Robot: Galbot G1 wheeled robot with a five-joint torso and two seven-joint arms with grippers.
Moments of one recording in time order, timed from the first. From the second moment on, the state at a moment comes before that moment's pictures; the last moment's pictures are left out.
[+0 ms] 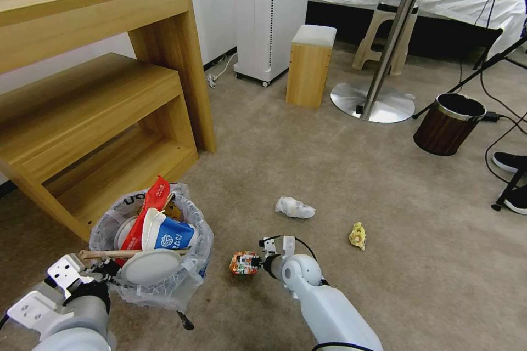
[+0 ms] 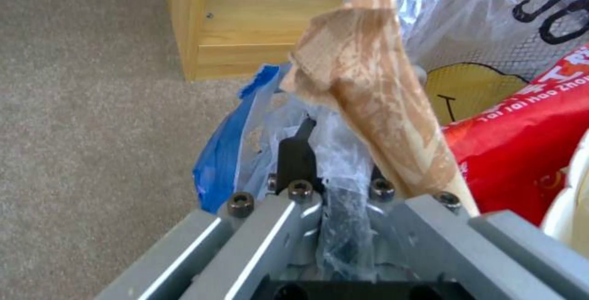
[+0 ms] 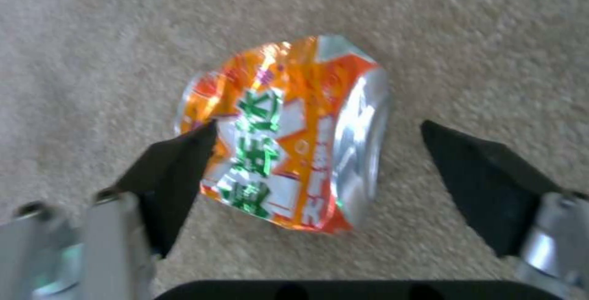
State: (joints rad) left arm 1.70 -1.50 -0.75 -2.48 -0.86 0.51 -0.75; right arm -0.95 1.51 0.05 1.22 0.65 -0.63 0.08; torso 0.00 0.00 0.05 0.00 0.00
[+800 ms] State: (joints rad) left arm 1.69 -1.50 -0.75 -2.46 -0.86 0.50 -0.74; right arm -0.94 1.49 0.05 1.20 0.57 -0.57 0.05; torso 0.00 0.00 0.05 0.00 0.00
